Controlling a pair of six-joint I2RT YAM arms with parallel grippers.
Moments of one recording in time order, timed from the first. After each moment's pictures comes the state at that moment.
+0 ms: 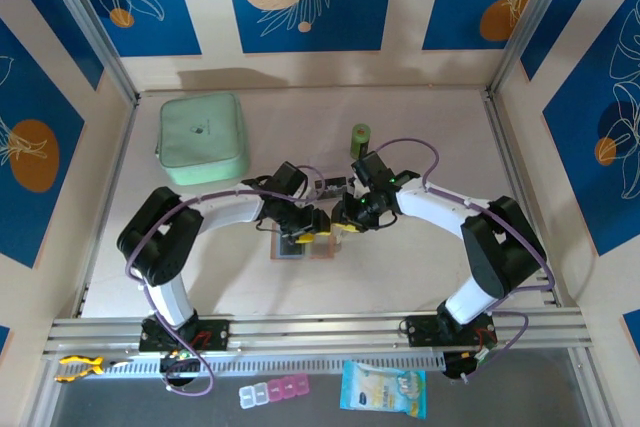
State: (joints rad) left arm -0.70 1.76 1.01 -0.38 0.56 -0.80; right arm 0.58 1.58 0.94 -0.54 -0.45 0.77
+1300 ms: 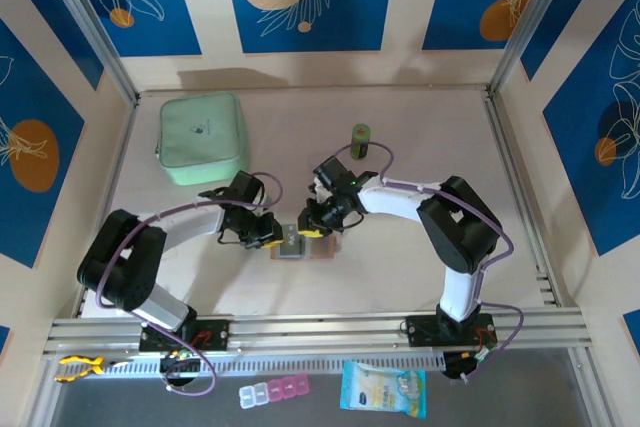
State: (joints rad) left arm -0.49 1.54 0.75 -0.44 0.46 -0.70; right arm 0.73 1.84 1.11 -0.41 -0.58 0.82
